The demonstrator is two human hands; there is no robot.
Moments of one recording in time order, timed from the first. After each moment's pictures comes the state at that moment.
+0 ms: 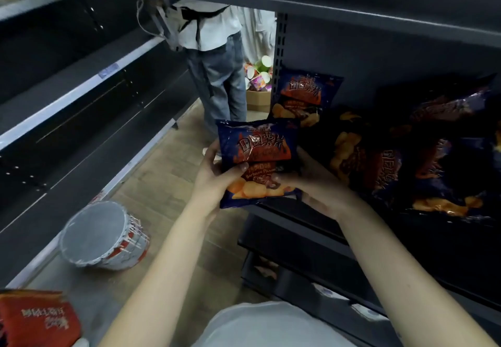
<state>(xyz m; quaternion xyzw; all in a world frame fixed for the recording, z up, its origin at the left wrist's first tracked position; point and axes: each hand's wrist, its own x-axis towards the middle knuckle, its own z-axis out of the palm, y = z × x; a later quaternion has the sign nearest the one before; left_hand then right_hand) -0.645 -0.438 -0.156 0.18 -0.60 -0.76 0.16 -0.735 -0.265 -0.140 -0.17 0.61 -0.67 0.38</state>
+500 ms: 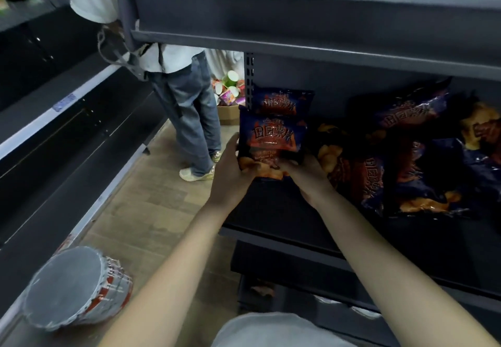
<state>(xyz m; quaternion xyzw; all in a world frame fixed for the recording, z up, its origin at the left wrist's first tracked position) -0.735 -0.435 -0.164 0.04 -0.83 -0.52 0.20 -0.786 -0.288 -0.157 -0.04 0.75 -0.65 0.14</state>
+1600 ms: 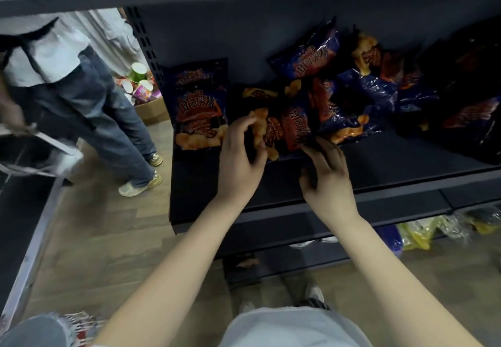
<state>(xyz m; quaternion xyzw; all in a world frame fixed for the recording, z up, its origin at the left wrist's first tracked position) -0.724 -0.342 -0.161 -0.17 -0.83 -0.47 0.24 -0.673 -0.179 -0.183 -0.02 0.93 -0.27 -0.24</state>
